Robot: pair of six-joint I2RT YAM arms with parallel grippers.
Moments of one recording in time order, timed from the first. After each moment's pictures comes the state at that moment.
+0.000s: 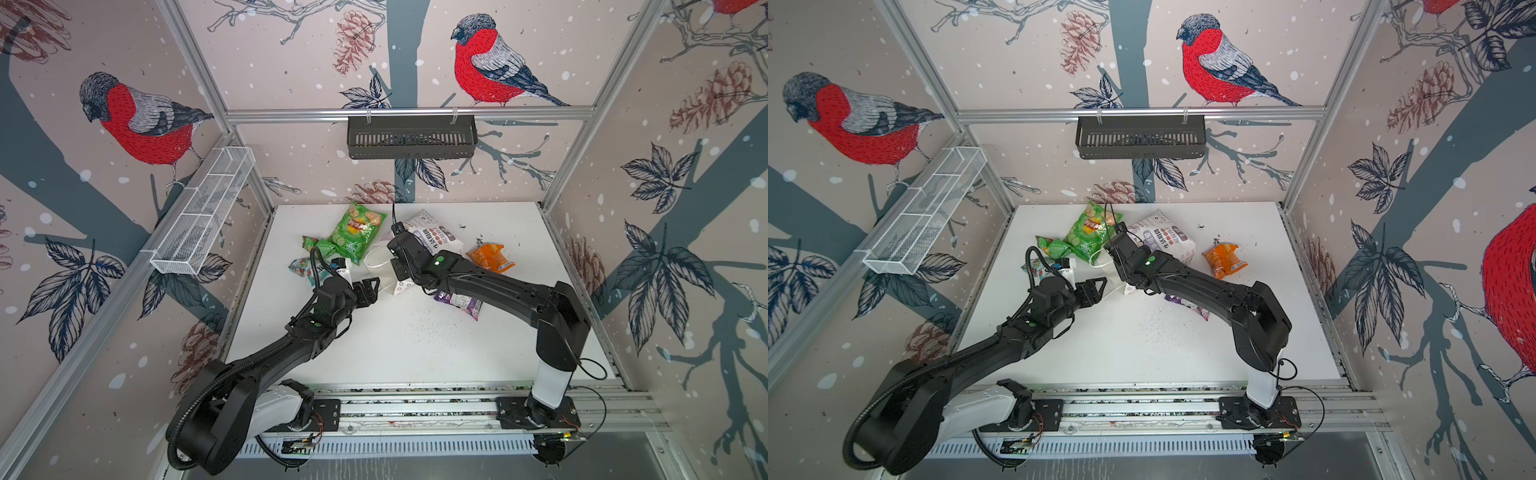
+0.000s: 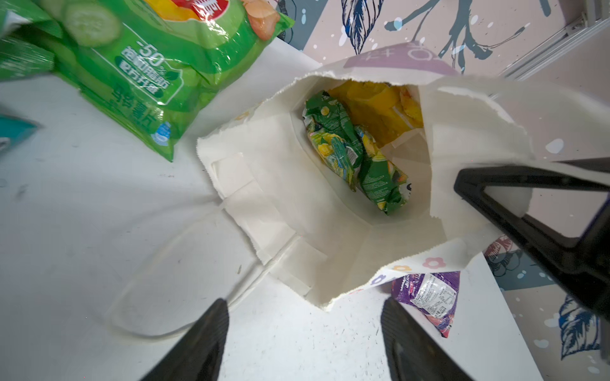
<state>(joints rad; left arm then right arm) -0.47 1.19 0.43 0.36 0.09 -0.66 0.93 1.83 1.53 -0.50 0.44 0.27</state>
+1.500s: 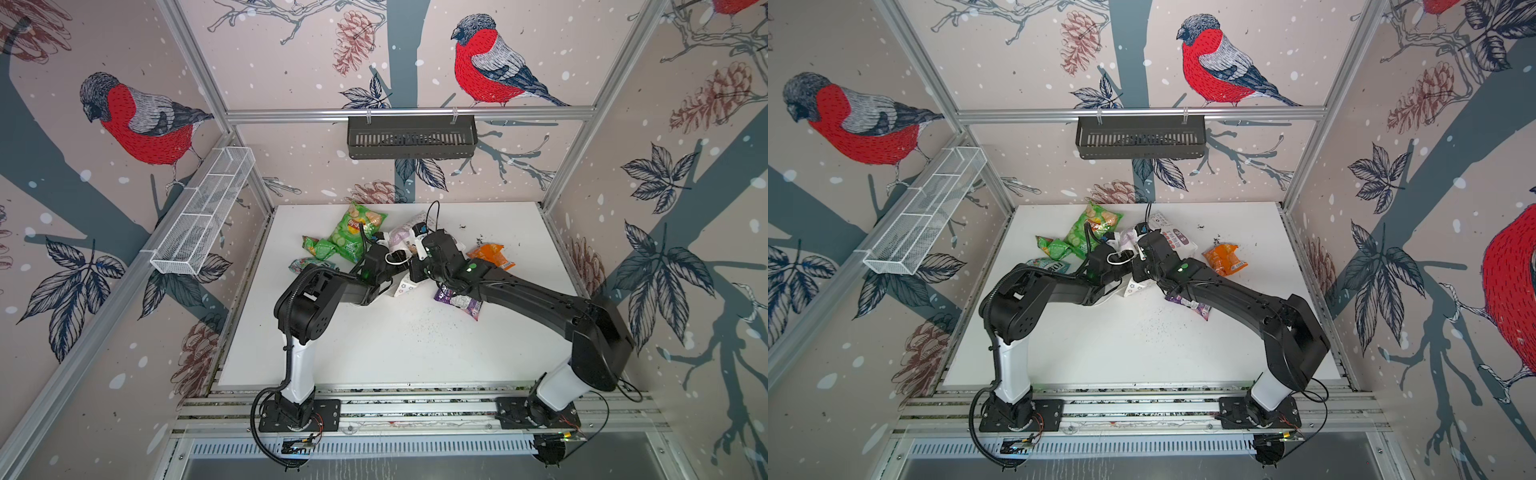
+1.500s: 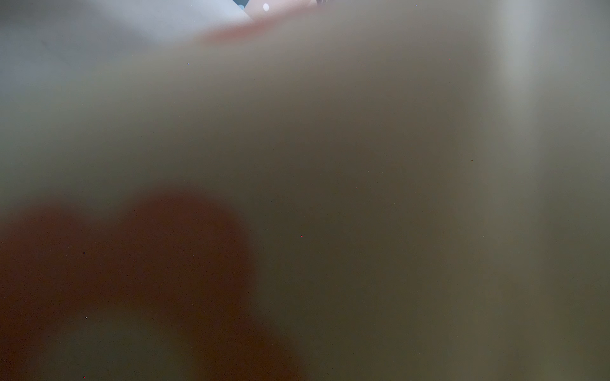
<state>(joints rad) -0.53 2.03 1.00 0.71 0.18 -0.91 0.80 1.61 1.22 -0.23 0.07 0.30</state>
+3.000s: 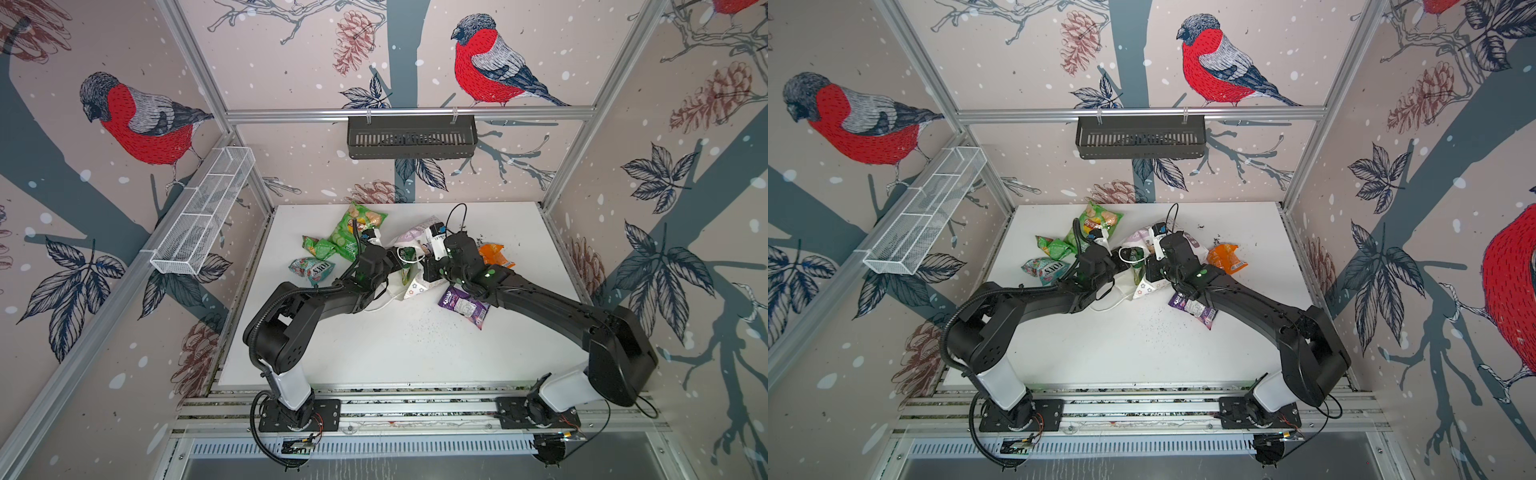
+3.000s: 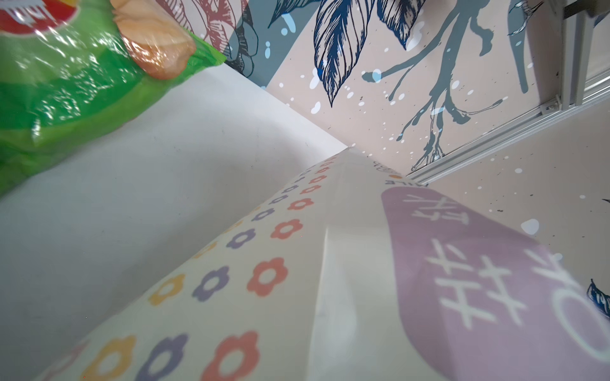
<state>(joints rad) -0.57 1.72 0.85 0.57 -0.06 -0.82 0.71 1.50 1.06 -0.11 -0.04 0.32</state>
